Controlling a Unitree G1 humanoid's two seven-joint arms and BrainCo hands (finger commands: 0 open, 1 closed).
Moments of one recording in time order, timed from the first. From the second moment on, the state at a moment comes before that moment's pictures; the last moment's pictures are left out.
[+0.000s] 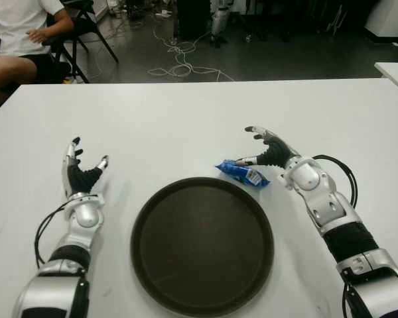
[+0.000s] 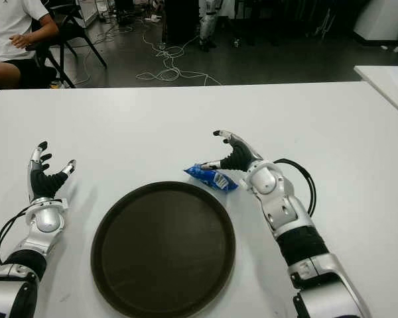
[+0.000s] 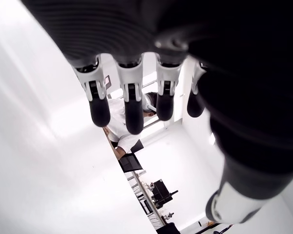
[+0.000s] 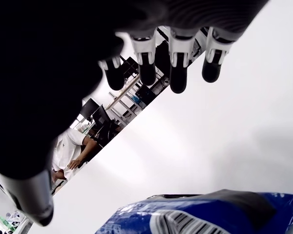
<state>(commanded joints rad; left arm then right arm) -0.48 0.26 0.05 1.16 0.24 -0.55 0.58 -0.46 -0.25 0.24 0.37 -0.37 0.14 0.19</state>
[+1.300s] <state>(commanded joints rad) -0.49 0.25 0.05 1.17 0.23 -0.55 0.57 -0.46 -0.23 0.32 0.37 -0.44 0.19 0.17</state>
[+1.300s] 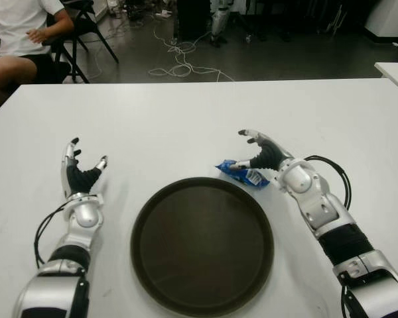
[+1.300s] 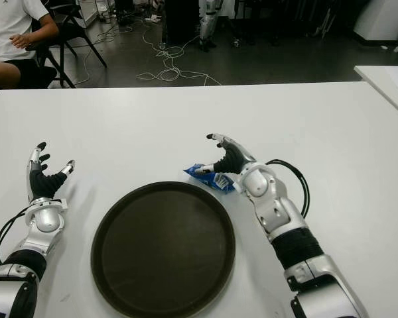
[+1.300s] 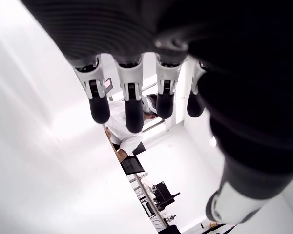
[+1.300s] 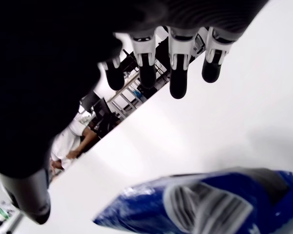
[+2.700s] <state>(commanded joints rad) -0.48 0.26 0.05 1.17 0.24 -0.55 0.58 -0.50 -0.22 0.38 0.48 -0.53 0.22 0.10</state>
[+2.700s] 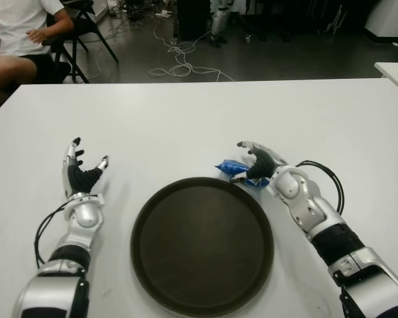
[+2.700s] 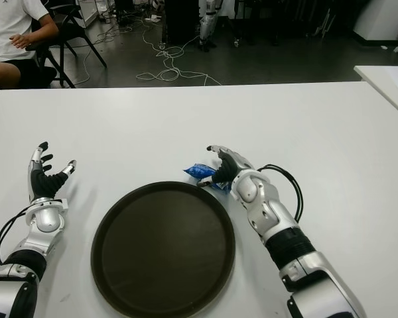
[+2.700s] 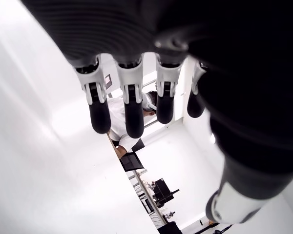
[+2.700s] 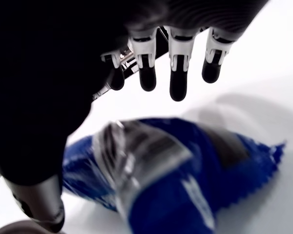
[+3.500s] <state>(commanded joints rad) -0.48 0.25 0.05 1.17 0.22 -0.56 0.56 -0.52 -0.23 0.35 0.52 -0.51 0.17 0.07</state>
